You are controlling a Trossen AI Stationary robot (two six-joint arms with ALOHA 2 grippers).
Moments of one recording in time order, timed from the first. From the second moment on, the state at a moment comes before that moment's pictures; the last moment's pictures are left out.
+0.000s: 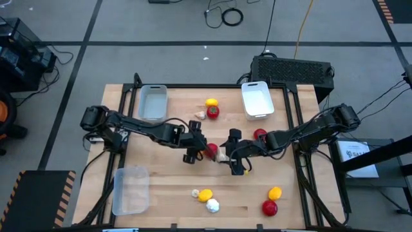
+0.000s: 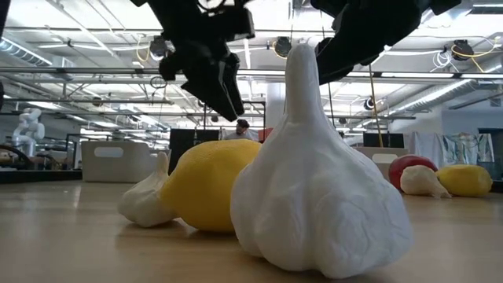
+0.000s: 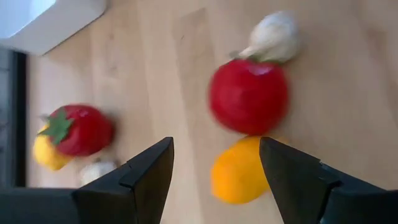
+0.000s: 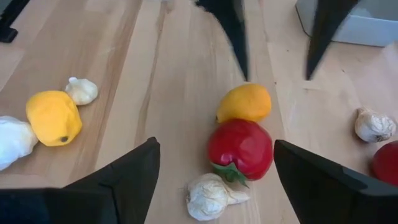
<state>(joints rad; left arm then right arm) -0.11 1.69 1.20 -0.52 -0.29 0.25 0.25 1.46 0.89 -0.12 0.23 0.09</state>
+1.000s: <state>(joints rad) -0.03 1.83 1.20 -0.55 0.02 0.35 0.20 1.46 0.89 -0.15 0.23 0.09</state>
